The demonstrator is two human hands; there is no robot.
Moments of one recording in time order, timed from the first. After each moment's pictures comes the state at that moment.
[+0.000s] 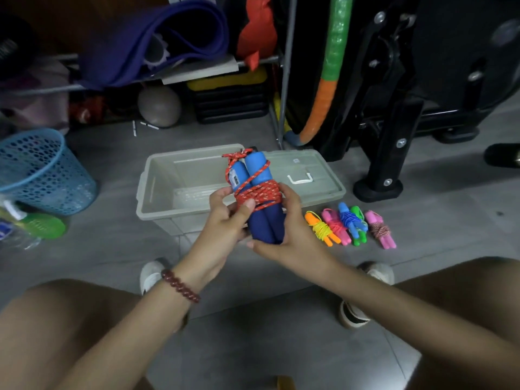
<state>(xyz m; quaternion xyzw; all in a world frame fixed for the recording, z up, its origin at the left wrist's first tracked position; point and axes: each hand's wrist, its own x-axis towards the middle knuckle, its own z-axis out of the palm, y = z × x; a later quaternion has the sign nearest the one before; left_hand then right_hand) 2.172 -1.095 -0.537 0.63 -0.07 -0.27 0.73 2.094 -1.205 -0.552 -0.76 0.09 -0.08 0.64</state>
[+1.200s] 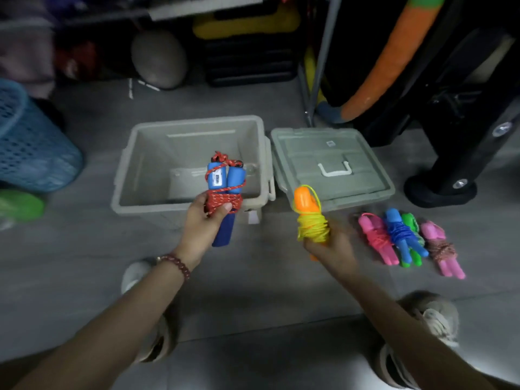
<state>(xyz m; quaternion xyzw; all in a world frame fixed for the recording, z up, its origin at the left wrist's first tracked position) 2.326 -1.113 -0.742 0.80 -0.06 -0.16 0.58 2.189 -1.309 -0.785 -0.75 0.25 -0.10 0.61</state>
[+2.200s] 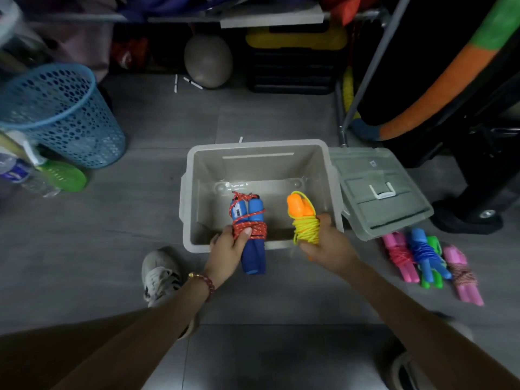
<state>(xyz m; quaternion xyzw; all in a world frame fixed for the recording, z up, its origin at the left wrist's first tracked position) 2.295 -1.037 -0.775 0.85 -0.03 -0.22 0.47 2.232 -1.254 -0.760 -0.93 0.18 0.09 0.30</state>
